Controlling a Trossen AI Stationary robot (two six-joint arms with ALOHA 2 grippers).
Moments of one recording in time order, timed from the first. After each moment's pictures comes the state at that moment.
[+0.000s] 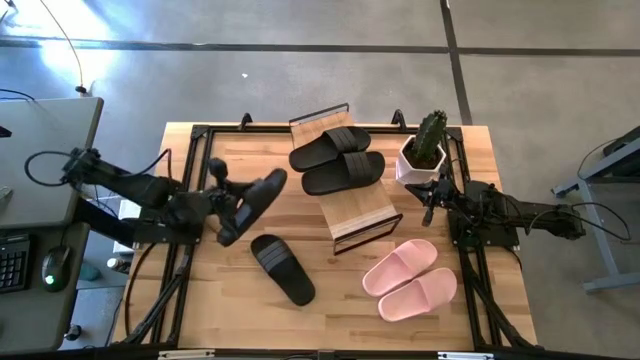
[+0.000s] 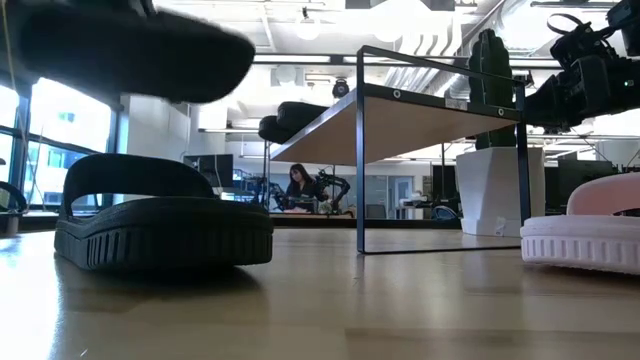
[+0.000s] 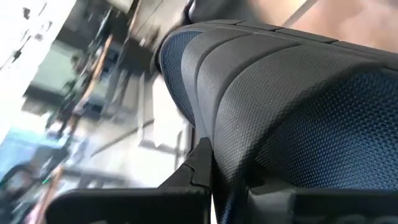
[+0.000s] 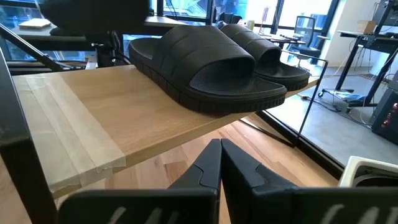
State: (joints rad) left arm -0.21 0.75 0.70 -0.57 -0.85 0.46; right arm -0.10 0.03 0.07 -0.16 0.28 -0.08
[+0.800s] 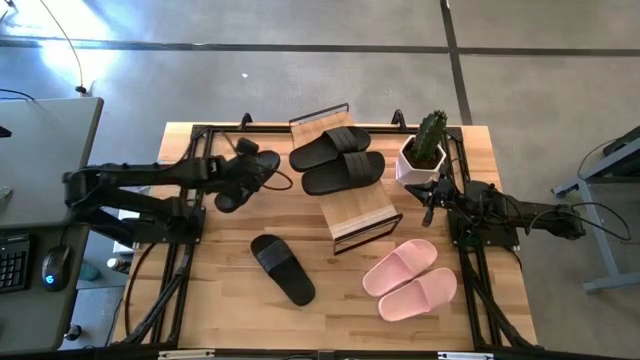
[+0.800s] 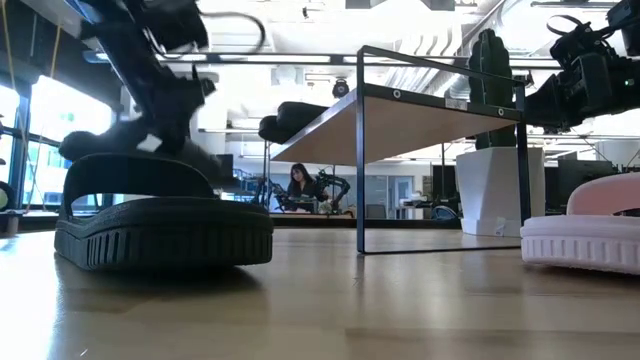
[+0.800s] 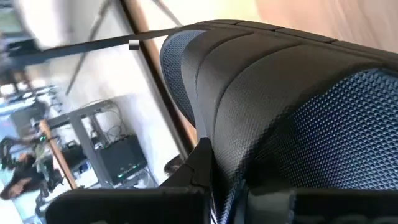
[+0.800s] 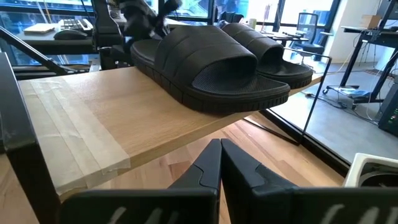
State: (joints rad) left arm 0.40 1.13 0.67 -0.57 -0.59 1.00; right arm -0.10 0.03 0.07 -0.16 0.27 -0.05
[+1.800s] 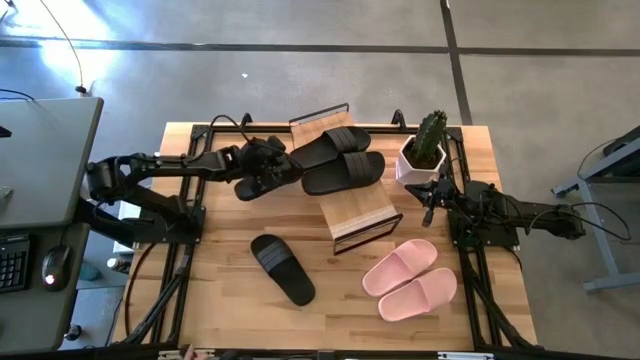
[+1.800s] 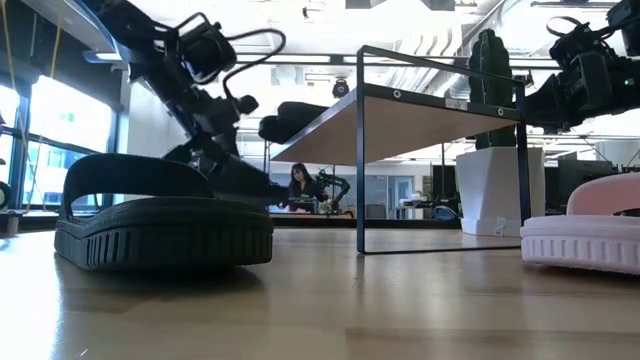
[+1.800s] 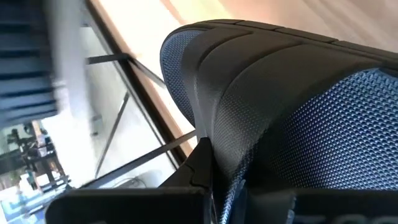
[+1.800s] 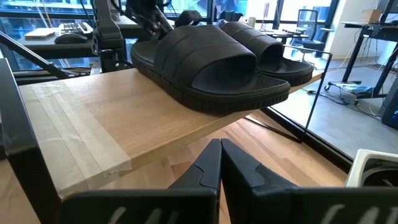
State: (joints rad) left arm 0.55 1.35 0.68 -0.13 -0.24 1.39; right arm -0.10 0.03 0.07 -0.16 0.27 -0.02
